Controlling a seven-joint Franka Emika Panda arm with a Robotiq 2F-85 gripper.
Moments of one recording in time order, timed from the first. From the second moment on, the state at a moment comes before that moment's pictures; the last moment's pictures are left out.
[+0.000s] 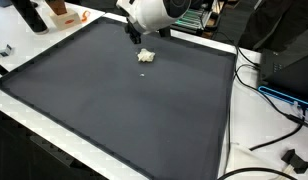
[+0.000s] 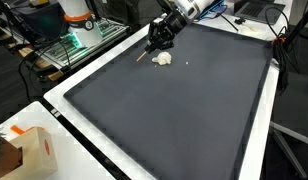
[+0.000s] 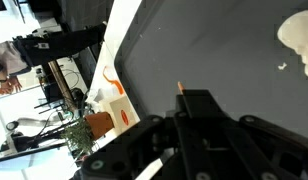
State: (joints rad) arm 0.22 0.48 0.07 -1.90 -0.63 1.60 1.30
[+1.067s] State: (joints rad) arm 0.23 0.52 0.07 -1.86 -0.63 1.60 1.02
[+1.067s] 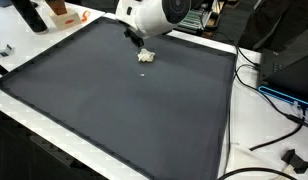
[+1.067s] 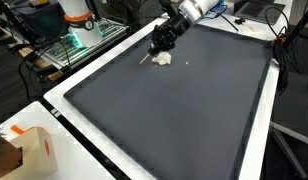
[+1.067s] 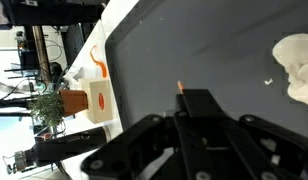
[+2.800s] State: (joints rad) arm 0.22 0.33 0.07 -1.95 -0.52 1.80 0.51
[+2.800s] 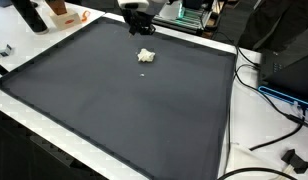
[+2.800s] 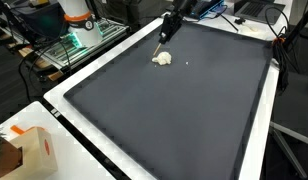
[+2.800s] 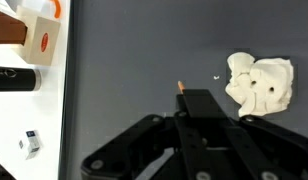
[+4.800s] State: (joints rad) arm 0.11 -0.13 0.07 -2.21 0.01 2.06 -0.01
